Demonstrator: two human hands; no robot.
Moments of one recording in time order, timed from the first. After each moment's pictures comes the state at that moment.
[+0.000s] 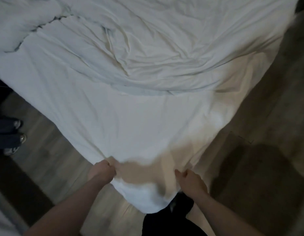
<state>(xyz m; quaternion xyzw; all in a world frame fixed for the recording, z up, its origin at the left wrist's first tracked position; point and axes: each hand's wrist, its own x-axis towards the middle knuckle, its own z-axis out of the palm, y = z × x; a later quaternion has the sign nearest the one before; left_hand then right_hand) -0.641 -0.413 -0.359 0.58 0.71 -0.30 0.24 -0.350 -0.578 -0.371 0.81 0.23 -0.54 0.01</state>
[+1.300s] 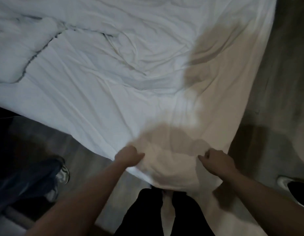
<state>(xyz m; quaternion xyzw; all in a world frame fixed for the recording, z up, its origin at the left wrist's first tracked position) -0.678 -0.307 -0.310 0.72 0.49 -0.42 0.27 -0.435 -0.533 -0.317 0.85 0.30 -0.42 0.10</state>
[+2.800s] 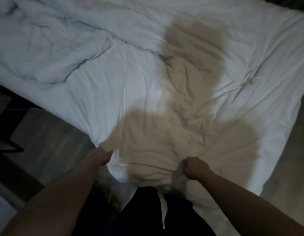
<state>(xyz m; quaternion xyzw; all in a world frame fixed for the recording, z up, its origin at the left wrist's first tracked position) -0.886 -0.075 -0.273 0.56 0.70 -0.30 0.34 -0.580 -0.289 -0.268 0.76 0.42 -0.47 0.15</state>
